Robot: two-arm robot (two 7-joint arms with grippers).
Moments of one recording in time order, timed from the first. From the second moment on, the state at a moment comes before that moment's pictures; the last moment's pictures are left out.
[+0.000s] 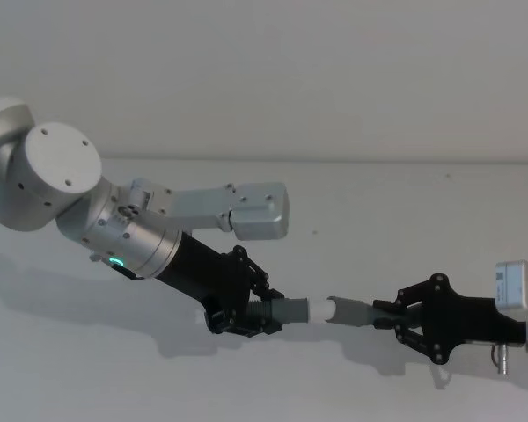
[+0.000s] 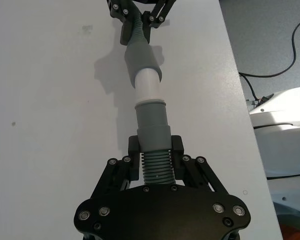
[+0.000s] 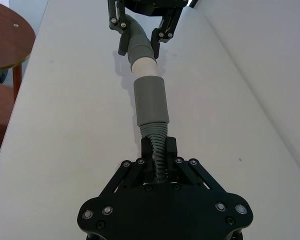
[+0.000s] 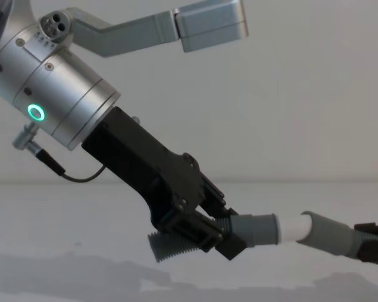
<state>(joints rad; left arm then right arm) -0.94 0.60 1.03 -1.55 -0.28 0.38 -1.07 0.38 0.75 -0.51 -1.39 0.33 -0.41 1.00</state>
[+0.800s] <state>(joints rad) -0.95 0.61 1.04 -1.56 -0.29 0.40 -1.06 0.38 0.76 -0.52 -1.39 0.33 -0.40 1.00</state>
